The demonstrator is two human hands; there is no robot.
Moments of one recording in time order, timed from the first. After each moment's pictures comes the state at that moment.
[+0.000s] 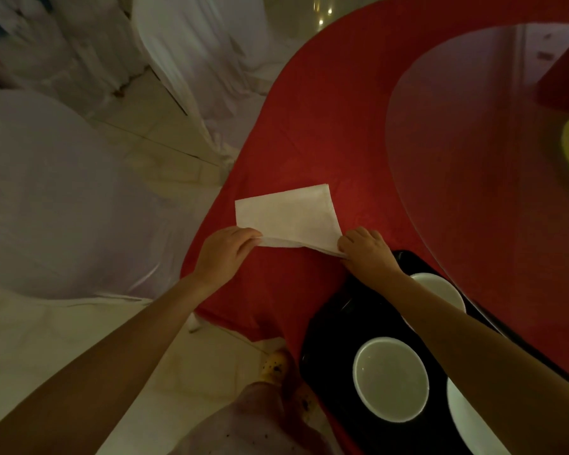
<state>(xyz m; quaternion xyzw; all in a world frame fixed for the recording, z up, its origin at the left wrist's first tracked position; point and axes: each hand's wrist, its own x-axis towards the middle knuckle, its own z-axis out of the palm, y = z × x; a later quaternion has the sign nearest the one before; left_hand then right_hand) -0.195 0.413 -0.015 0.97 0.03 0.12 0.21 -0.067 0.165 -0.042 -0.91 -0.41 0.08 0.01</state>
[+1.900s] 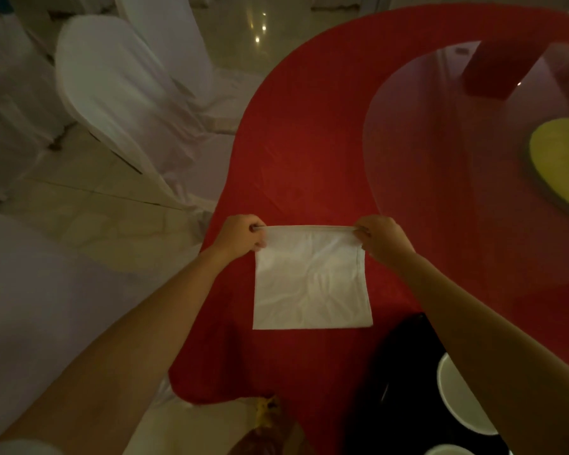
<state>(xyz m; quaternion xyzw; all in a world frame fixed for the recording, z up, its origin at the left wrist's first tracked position) 0.028 0.492 -0.030 0.89 0.11 -0.09 0.44 0.079 0.216 -0.011 -0.96 -0.15 0.11 0.21</state>
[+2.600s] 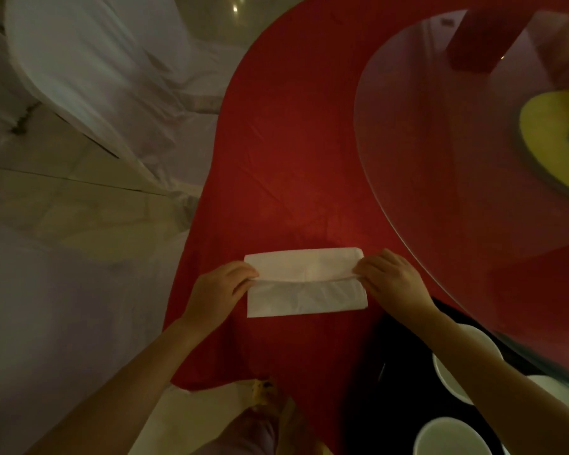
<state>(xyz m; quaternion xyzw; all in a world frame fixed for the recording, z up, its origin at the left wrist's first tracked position) -0.086 0.486 -0.055 0.96 -0.11 0.07 0.26 -0.019 0.174 -0.033 -0.93 -0.33 -0.07 0.14</state>
